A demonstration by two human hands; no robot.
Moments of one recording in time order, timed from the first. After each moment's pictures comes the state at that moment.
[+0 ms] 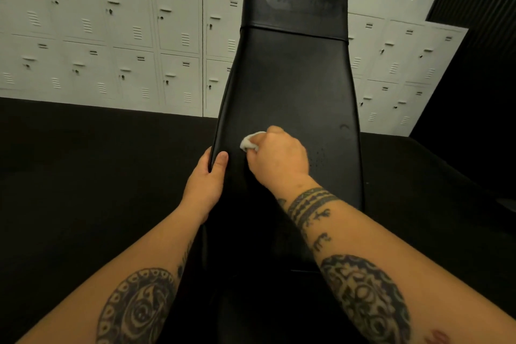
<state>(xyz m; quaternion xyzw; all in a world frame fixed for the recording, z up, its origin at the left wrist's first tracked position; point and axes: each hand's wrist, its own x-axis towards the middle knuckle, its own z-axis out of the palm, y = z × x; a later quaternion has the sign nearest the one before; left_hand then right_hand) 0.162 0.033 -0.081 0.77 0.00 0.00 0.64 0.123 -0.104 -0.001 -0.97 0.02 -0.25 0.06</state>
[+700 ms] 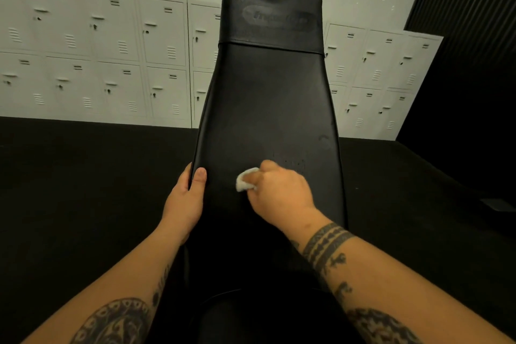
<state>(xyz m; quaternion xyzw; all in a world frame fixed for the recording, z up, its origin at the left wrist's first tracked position) 0.156 0.030 -0.071 0.79 0.02 -0.01 0.61 0.095 -0.145 -0.022 -0.98 -0.04 -0.21 0.01</state>
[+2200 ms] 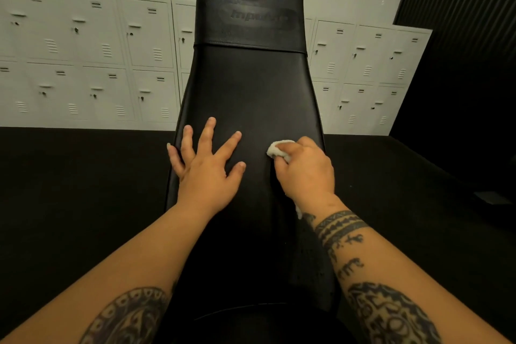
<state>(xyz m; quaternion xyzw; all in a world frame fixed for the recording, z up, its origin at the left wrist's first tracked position) 0.178 -0.042 -0.030 0.93 -0.18 0.24 0.21 0.117 -0.218 0.004 -0.94 0.11 -0.30 0.14</state>
